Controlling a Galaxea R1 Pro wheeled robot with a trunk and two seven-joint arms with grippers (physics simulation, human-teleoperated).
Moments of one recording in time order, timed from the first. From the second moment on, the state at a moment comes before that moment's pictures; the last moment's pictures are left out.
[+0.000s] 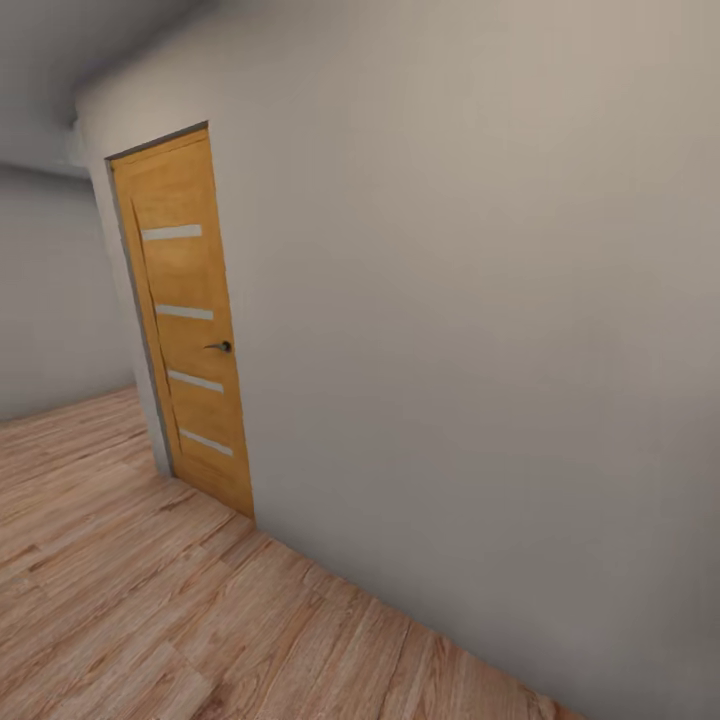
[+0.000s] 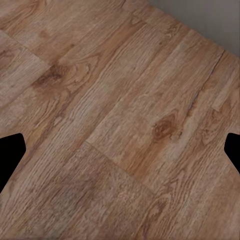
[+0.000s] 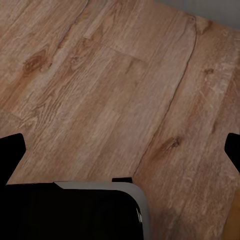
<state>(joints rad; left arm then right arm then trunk) -0.31 -0.02 -0.06 0.08 0.21 -0.50 -0.03 0.20 -0.07 0.07 -0.14 -0.21 -0.76 0.11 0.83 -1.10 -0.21</state>
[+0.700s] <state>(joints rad) -0.31 -0.02 -0.06 0.08 0.21 -0.50 -0.03 0.20 -0.07 0.07 -0.14 -0.21 -0.76 0.11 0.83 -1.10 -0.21</state>
